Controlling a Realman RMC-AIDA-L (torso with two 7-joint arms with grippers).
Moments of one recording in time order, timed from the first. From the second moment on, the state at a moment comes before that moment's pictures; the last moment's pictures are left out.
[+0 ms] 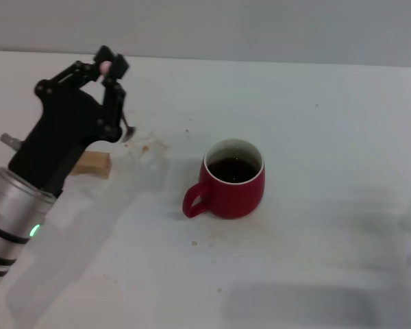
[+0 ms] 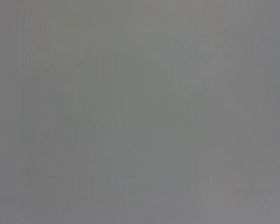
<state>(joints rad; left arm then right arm) -0.35 -2.06 -0.93 -0.34 2.81 1.55 -0.17 0.17 2.08 0.20 0.46 -1.58 -1.43 -0.10</state>
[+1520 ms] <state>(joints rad) -0.53 -2.07 -0.75 -0.36 2.87 1.42 -0.27 0.14 2.09 0.20 0.46 -1.55 -1.44 -0.11</state>
